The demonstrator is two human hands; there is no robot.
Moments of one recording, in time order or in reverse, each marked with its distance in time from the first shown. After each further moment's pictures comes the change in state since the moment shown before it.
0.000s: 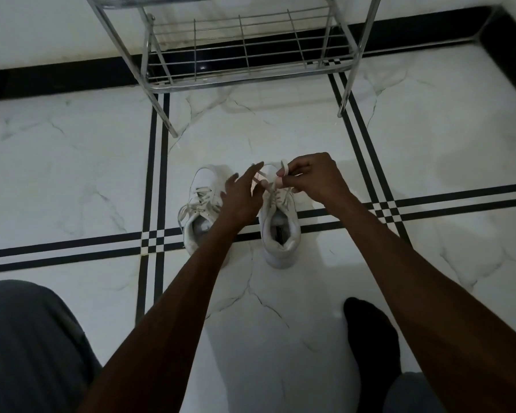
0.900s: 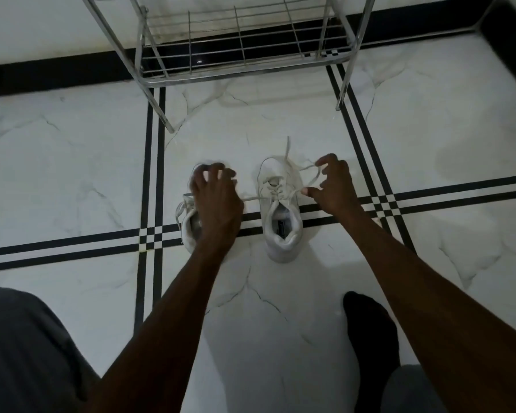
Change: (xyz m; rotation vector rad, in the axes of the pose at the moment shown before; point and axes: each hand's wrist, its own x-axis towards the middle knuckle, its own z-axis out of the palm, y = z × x) left_hand -0.023 -0.010 -0.011 0.497 0.373 0.045; right_hand -0.016 0.054 -0.012 -0.319 0.176 0.124
